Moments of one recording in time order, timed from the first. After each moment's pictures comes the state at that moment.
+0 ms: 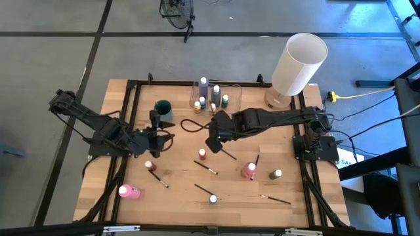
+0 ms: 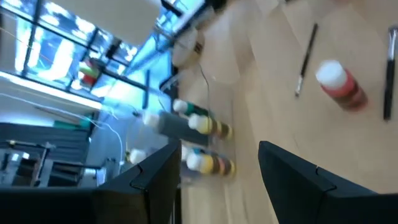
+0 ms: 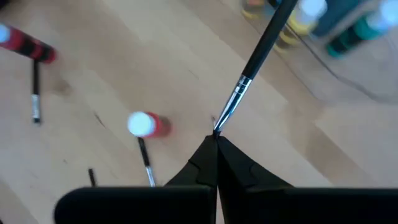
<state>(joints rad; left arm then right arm) -0.46 0.96 0.90 -0.59 -0.84 0.44 0.16 1.90 1.94 -1.20 0.28 0.84</state>
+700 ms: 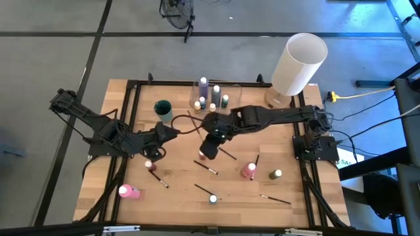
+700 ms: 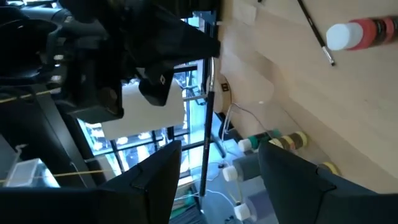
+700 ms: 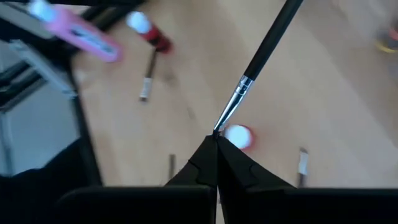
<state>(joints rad) -0.50 0.96 0.90 -0.44 -0.81 1.27 0.13 1.91 1.94 -0.93 -0.04 0.64</state>
